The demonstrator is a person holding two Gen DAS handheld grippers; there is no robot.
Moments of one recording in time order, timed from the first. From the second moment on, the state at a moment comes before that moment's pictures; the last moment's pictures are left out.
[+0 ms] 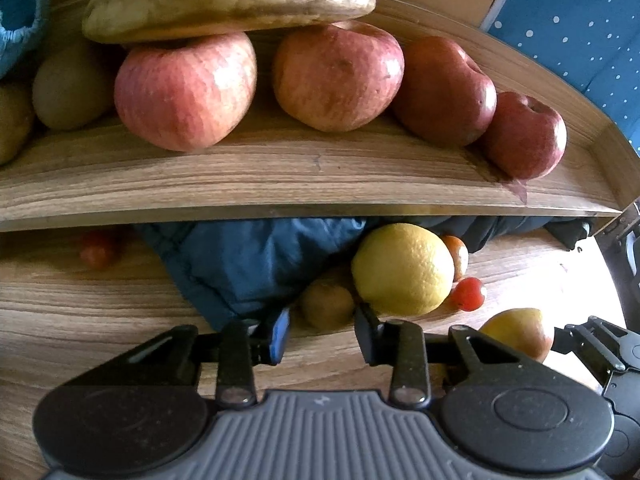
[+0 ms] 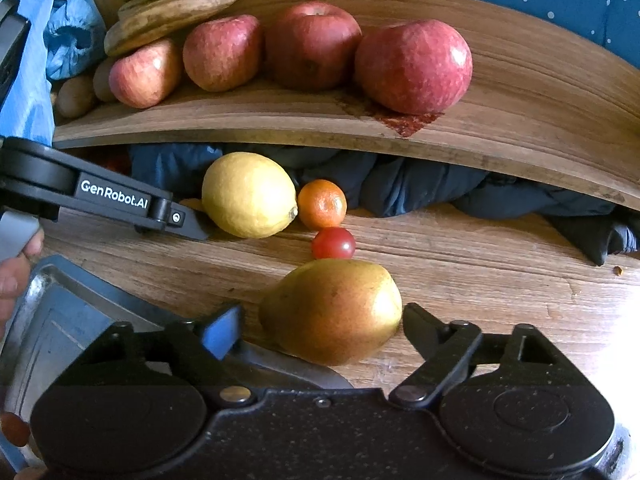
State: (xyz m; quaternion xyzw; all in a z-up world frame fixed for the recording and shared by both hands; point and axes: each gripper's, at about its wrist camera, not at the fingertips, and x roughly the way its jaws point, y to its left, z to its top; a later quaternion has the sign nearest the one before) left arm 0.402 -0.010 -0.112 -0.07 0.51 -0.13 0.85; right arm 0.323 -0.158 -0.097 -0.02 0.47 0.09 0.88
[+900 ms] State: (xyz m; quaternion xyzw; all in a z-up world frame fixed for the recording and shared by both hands) left arm 0.370 -0.008 -0.095 -0.07 0.50 -0.16 0.85; right arm 0.309 -0.154 -0.081 -0.01 0.44 0.11 0.89
